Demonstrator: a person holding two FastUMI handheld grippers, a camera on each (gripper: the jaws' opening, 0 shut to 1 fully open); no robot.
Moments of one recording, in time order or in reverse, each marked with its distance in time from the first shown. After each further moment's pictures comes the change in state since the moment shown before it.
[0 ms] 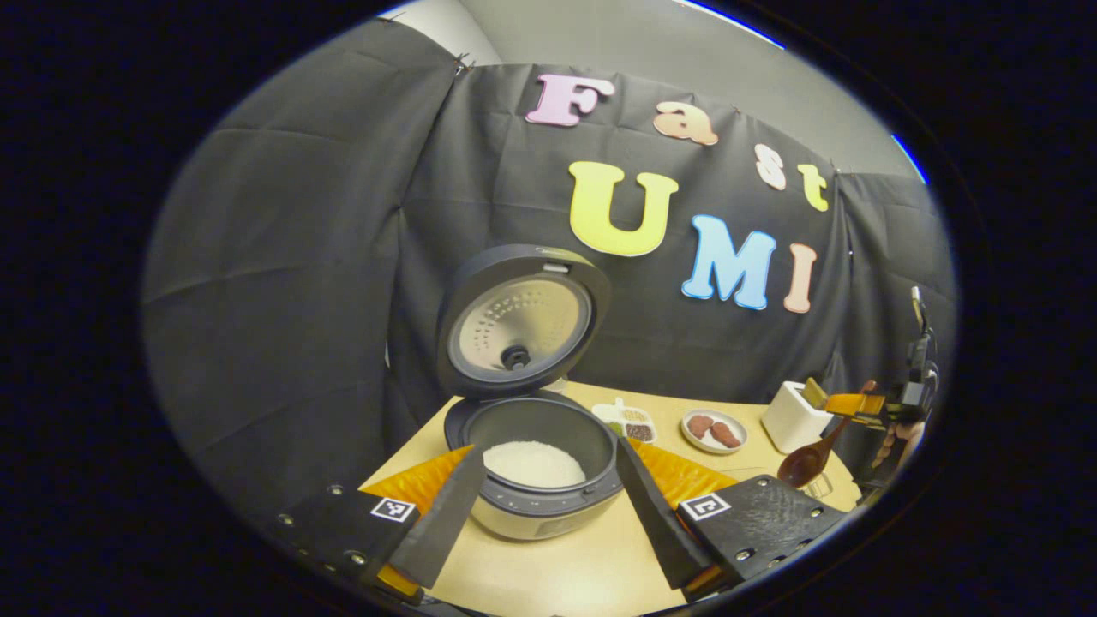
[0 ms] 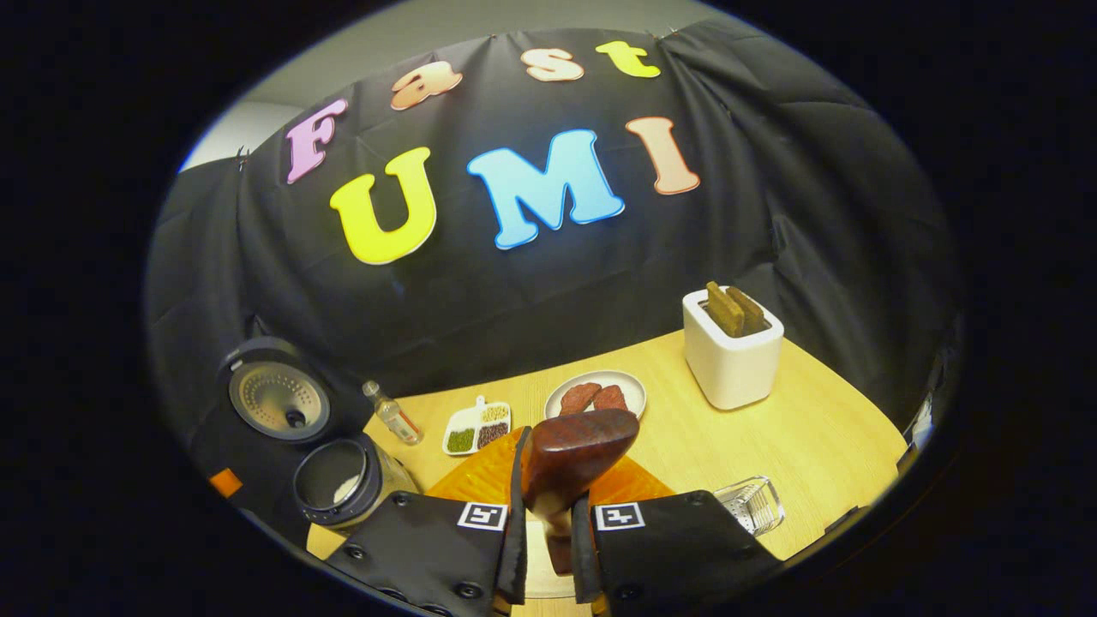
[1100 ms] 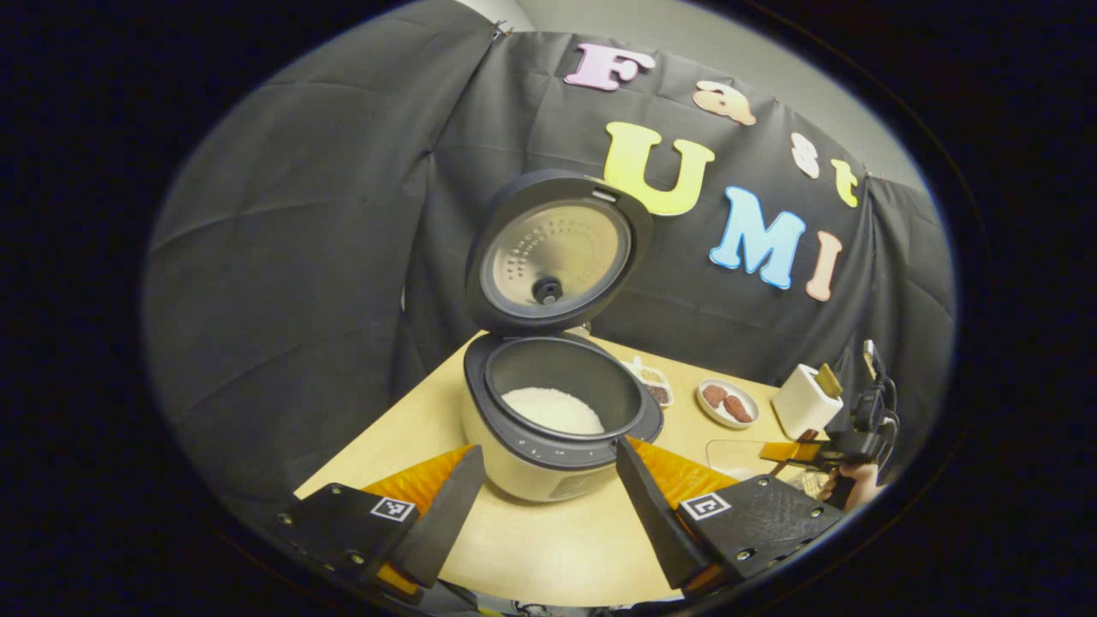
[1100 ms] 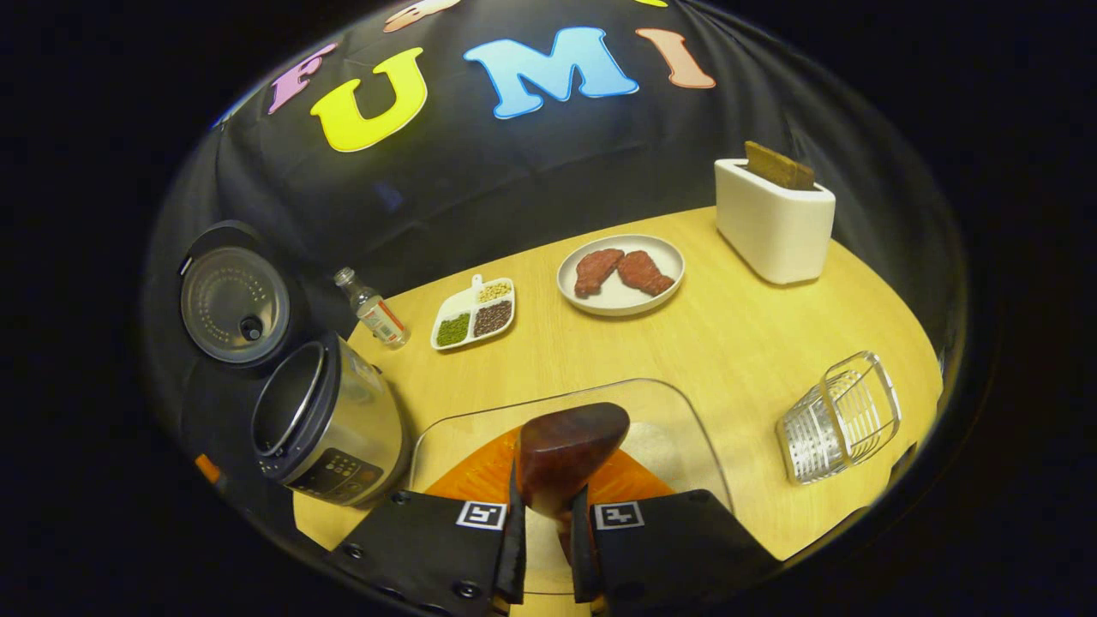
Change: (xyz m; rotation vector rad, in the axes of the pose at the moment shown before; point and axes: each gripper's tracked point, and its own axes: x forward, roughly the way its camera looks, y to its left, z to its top) left arm -0.005 0.028 -0.066 -0.083 0.139 0.042; right arm 0.046 0.046 -0.144 0.084 0.324 0.018
